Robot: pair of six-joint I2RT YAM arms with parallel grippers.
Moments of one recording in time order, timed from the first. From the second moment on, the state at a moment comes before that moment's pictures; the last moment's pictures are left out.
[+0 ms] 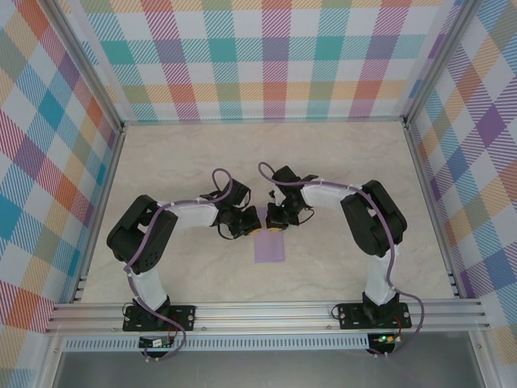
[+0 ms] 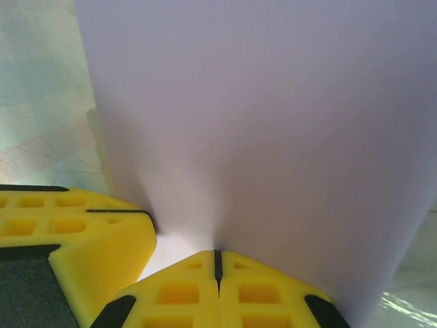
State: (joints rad) left arm -0.61 1.81 0.94 -0.23 0.38 -0.97; right arm 0.63 1.96 1.21 -0.58 -0.46 0.57
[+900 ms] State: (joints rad) left arm -0.62 1.81 0.93 -0.22 0.37 -1.00; right arm 0.53 1.81 1.10 -0.44 -0.56 0.51
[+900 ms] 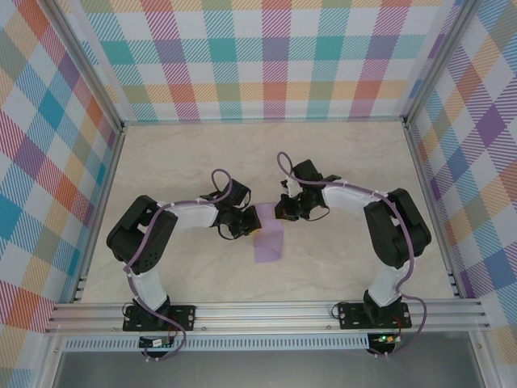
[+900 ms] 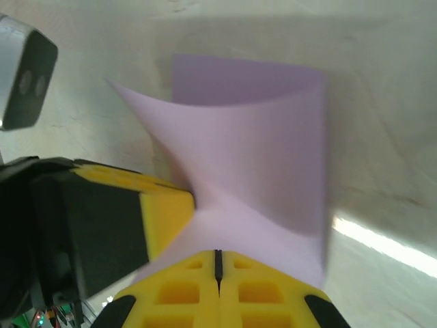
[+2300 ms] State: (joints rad) left arm -0.62 1.83 0.95 -0.26 0.37 -0.97; right arm 0.50 1.97 1.13 -0.29 -0.57 0.56
